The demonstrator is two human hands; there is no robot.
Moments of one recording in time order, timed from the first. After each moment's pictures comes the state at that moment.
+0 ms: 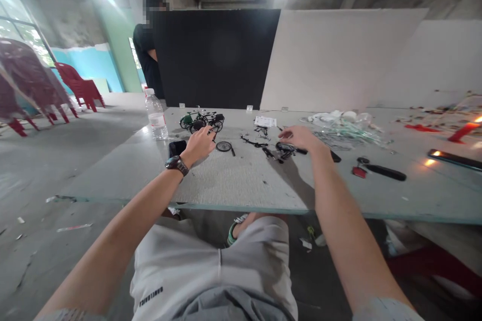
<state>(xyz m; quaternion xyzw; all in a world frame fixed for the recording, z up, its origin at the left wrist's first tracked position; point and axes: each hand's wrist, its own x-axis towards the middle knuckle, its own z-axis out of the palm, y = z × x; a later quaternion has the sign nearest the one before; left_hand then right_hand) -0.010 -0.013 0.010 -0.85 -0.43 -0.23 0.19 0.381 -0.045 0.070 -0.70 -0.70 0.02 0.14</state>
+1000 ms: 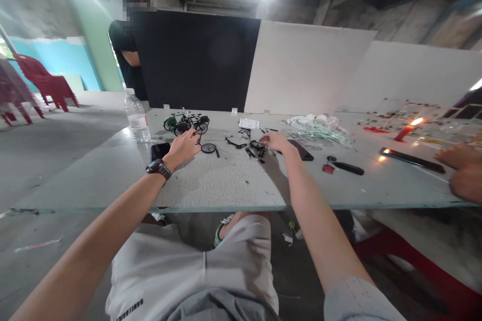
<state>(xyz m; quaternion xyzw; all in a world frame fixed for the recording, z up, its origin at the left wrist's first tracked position) -0.010 -0.019 0.009 -0.85 -0.45 -0.23 0.14 0.384 -0.034 0.050 -0.74 -0.66 0.04 0.10</state>
